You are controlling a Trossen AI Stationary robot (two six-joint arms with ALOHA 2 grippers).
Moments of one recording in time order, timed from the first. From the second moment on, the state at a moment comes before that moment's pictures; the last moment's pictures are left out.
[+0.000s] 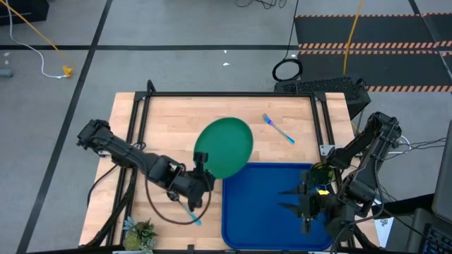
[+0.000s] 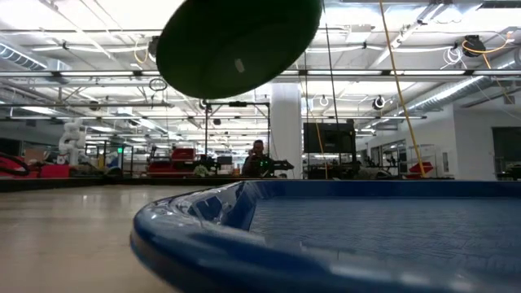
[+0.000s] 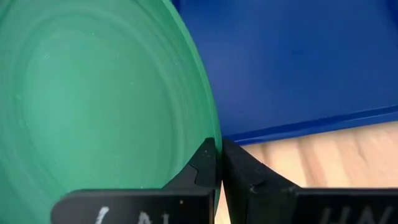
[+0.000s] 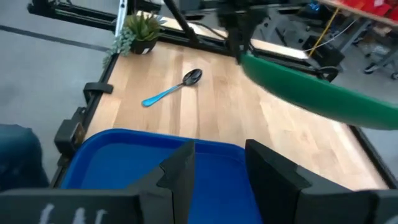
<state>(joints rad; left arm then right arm) -0.47 1.62 1.46 -0.81 -0.46 -0.07 0.96 1.33 1.26 -0.78 0.92 0.50</state>
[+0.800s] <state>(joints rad) -0.57 2.22 2.13 -0.81 -0.33 0.26 1.00 1.30 1.26 -0.68 0.95 0.43</state>
